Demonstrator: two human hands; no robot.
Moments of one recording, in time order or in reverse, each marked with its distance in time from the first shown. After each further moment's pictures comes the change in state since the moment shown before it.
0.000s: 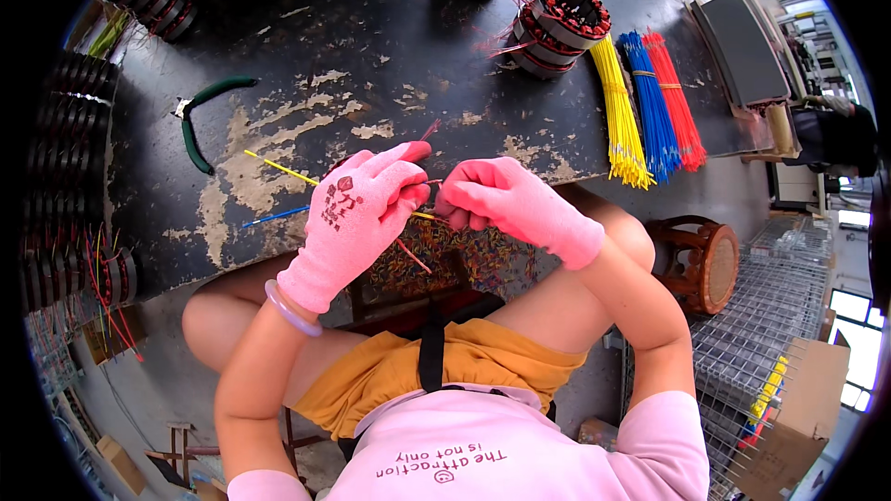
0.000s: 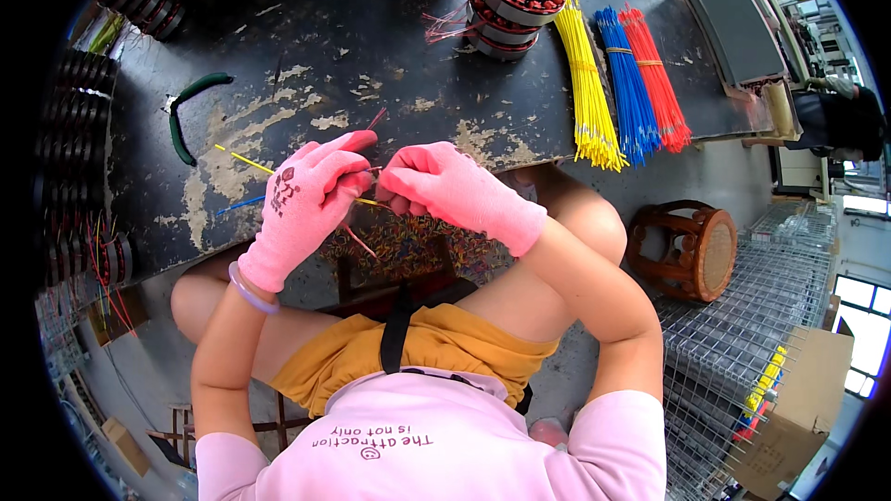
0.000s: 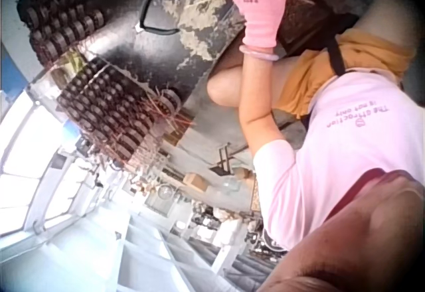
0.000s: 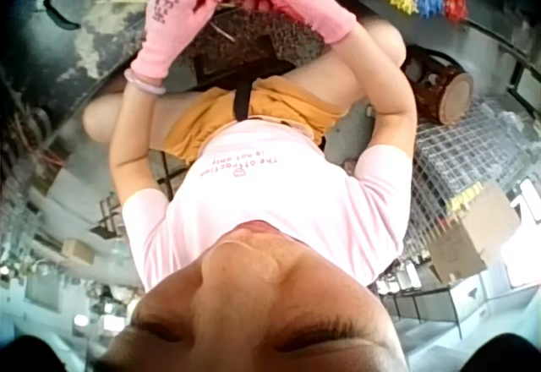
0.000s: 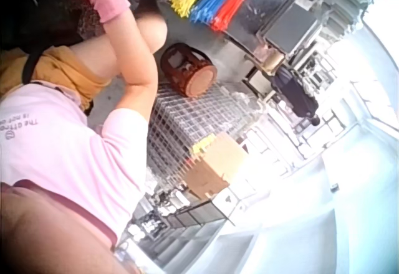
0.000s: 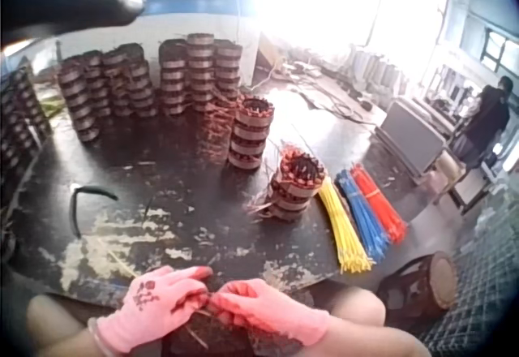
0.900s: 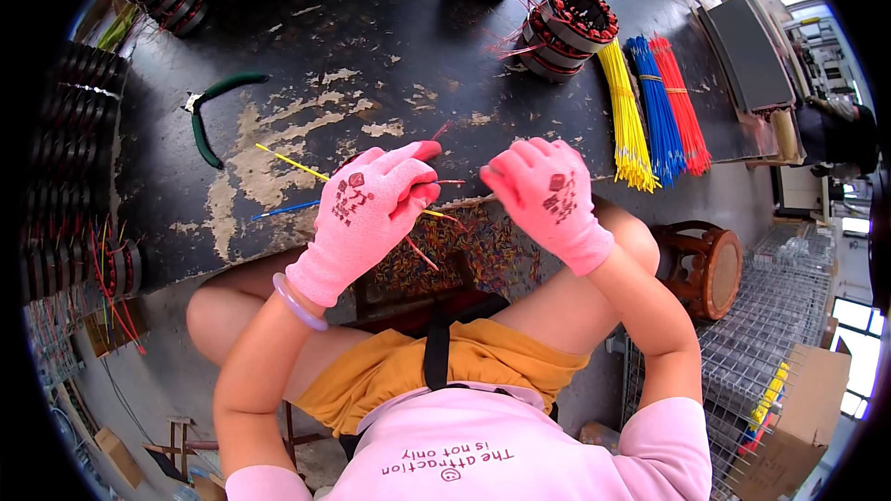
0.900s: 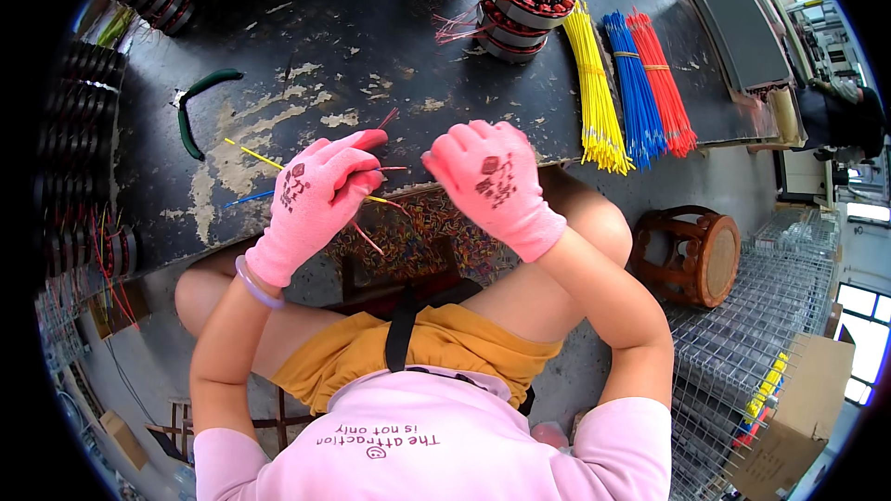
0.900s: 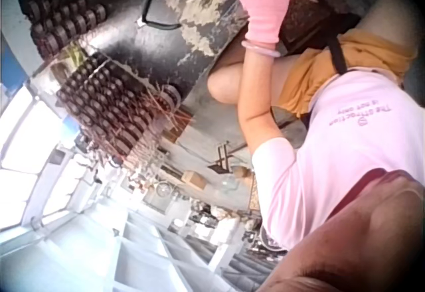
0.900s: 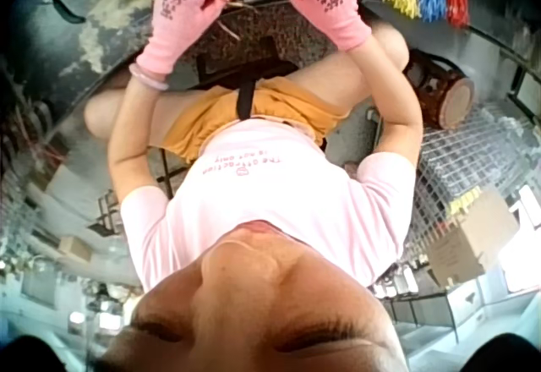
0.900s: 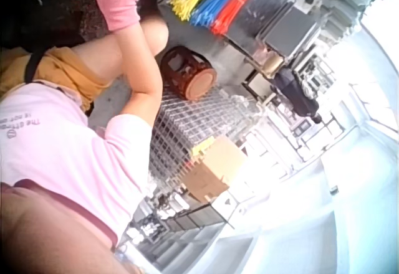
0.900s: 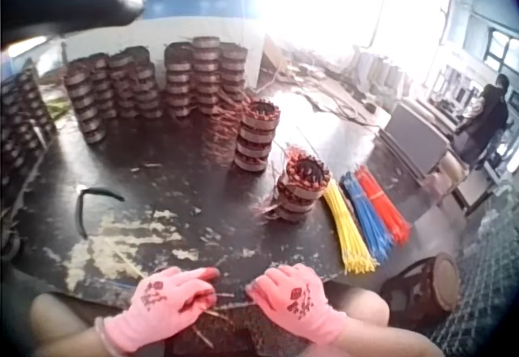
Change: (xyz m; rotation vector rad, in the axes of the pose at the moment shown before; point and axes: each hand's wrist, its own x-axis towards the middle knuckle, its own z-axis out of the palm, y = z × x) left_hand 0.001 0.001 0.000 -0.001 -0.014 0.040; right_hand -0.001 0.026 -0.011 -1.225 0.612 -0.698
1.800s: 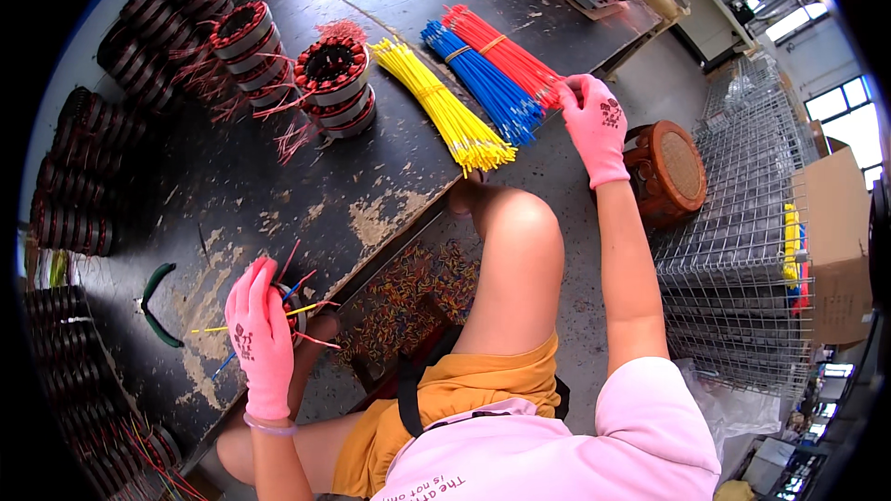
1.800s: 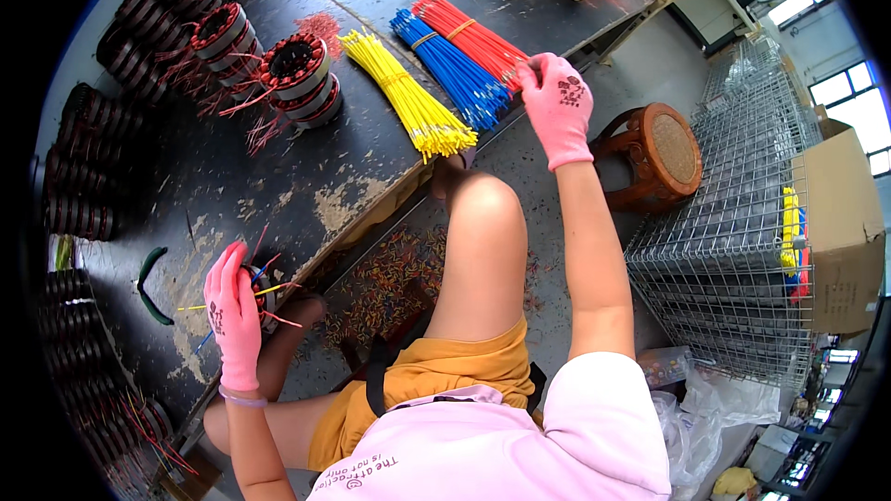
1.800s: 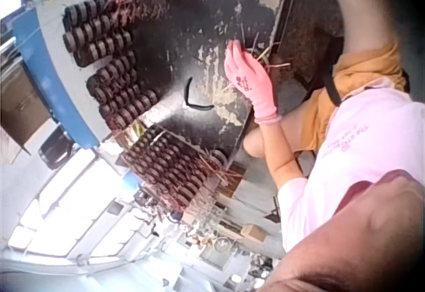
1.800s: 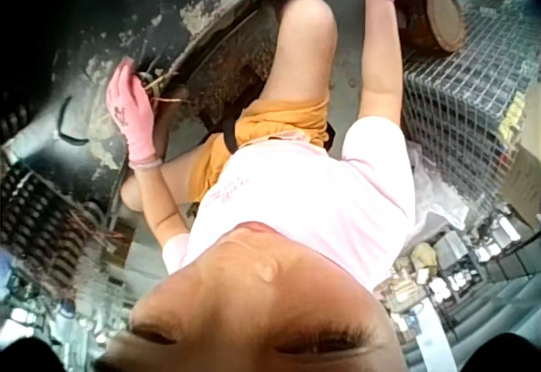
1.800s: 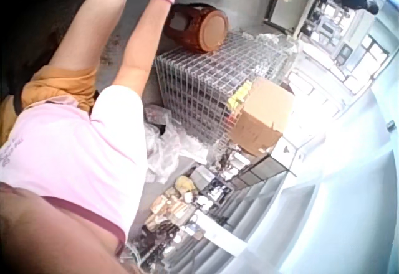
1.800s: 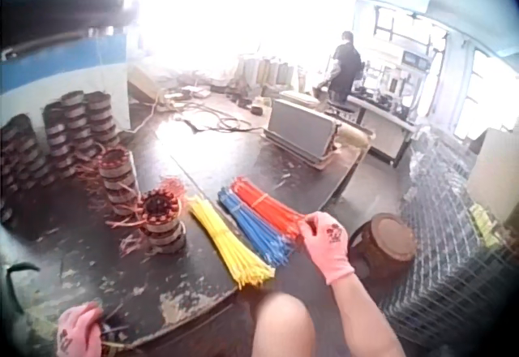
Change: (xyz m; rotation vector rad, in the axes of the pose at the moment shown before) left_hand -0.001 0.010 -0.005 0.212 -0.020 -0.089; right_hand -0.144 0.200 -0.098 -0.227 0.371 1.025
